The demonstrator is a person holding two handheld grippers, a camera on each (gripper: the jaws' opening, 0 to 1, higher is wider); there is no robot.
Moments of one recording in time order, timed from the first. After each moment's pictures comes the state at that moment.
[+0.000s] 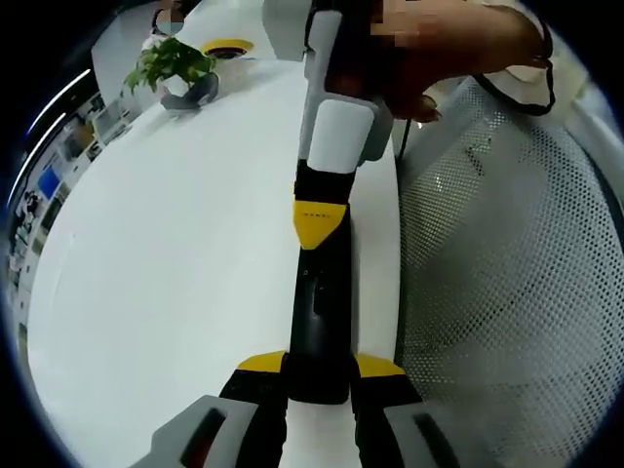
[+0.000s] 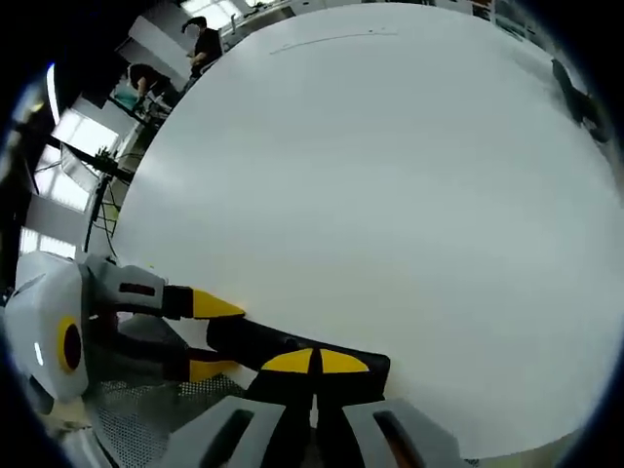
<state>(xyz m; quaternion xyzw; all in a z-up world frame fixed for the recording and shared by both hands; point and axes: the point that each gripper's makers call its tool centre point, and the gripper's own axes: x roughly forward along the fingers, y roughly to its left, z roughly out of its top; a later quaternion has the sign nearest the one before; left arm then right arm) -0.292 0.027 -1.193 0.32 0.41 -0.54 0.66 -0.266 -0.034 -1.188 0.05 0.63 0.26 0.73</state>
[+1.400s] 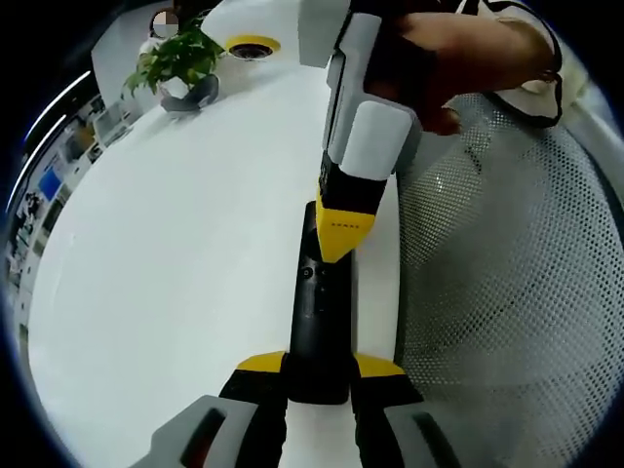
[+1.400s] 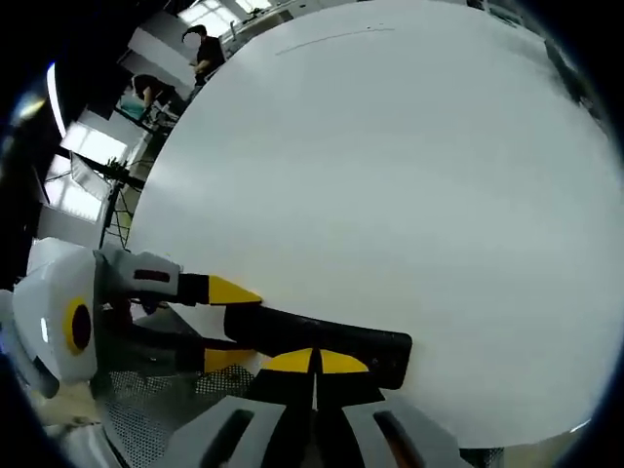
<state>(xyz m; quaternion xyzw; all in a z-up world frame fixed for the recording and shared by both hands) -0.293 0.026 -1.194 0.32 0.40 -0.54 0.67 -0.281 -0.026 -1.188 0.09 0.63 0.27 0.72</state>
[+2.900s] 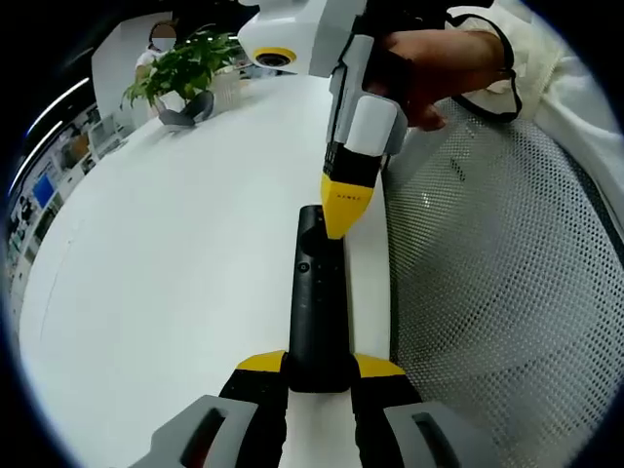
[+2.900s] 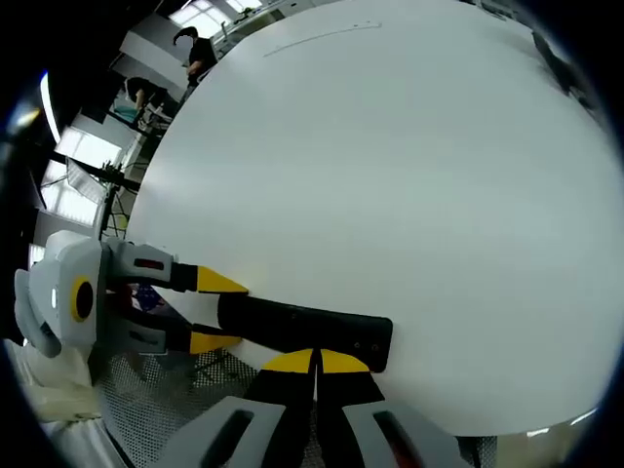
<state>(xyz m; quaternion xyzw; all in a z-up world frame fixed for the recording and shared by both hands) -0.296 0.033 -1.192 0.30 0.37 -0.58 0.66 -0.287 -0.038 -1.185 0.08 0.64 0.26 0.72</state>
